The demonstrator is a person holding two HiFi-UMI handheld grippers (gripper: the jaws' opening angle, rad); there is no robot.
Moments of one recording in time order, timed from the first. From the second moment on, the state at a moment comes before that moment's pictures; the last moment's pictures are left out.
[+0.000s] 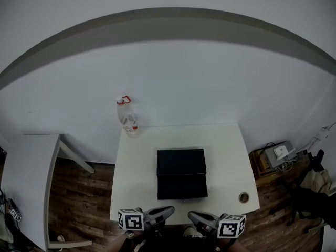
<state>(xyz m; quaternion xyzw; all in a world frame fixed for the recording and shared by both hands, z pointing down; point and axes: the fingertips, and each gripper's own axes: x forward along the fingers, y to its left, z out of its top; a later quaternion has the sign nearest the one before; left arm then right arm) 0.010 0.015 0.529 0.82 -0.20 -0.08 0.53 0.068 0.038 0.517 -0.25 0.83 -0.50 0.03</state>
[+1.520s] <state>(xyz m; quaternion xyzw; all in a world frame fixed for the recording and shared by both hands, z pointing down) 0.002 0.032 0.530 0.81 -0.22 -0.07 0.53 0.064 0.049 0.513 -0.23 0.83 -0.51 0.04</state>
